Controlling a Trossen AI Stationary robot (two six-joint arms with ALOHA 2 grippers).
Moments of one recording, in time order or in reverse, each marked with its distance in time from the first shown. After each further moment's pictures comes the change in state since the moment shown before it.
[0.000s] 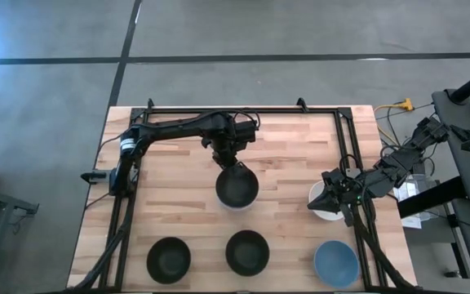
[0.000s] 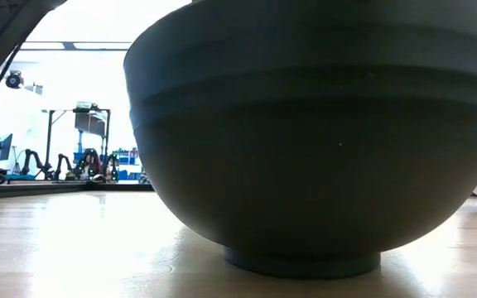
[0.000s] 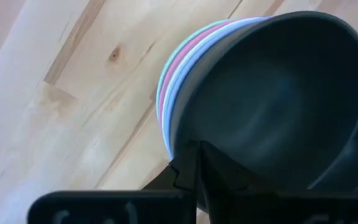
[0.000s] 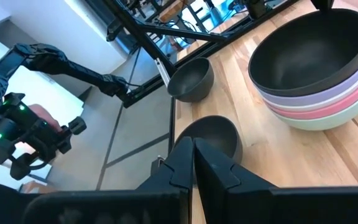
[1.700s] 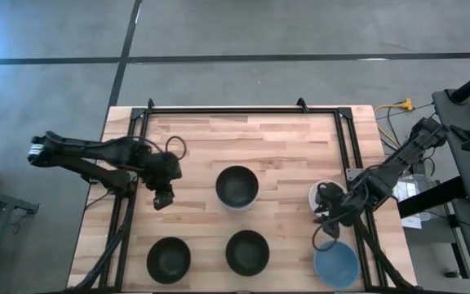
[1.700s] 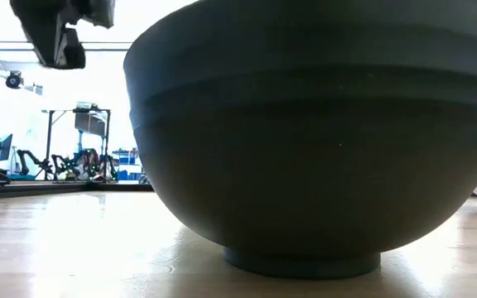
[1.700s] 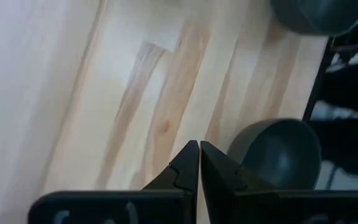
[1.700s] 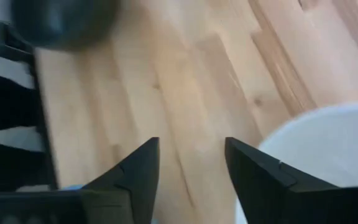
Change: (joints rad) left arm -0.271 -0.966 -1.019 0.358 0.014 -0.053; right arm 0.039 0.254 0.000 -0.474 -0.131 0.244
